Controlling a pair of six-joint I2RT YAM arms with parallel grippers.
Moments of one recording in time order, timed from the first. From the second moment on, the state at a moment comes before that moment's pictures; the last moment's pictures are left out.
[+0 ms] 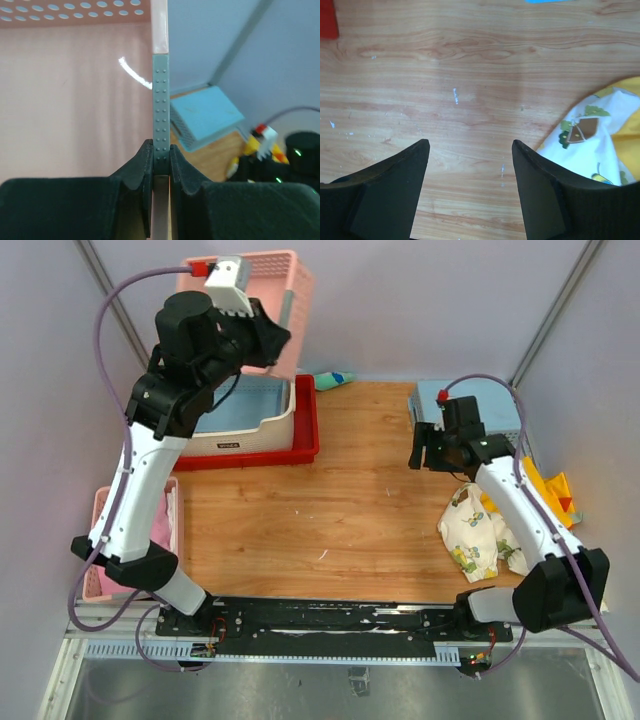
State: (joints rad) left arm -0.46 1.57 2.22 -0.71 -0.04 -0.24; right arm 0.27 1.35 1.21 -0.74 0.03 0.27
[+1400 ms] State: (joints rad) left arm -0.68 1.77 0.71 1.51 0.62 -1.99; right arm -0.06 0.87 1.26 -0.85 0.28 0.27
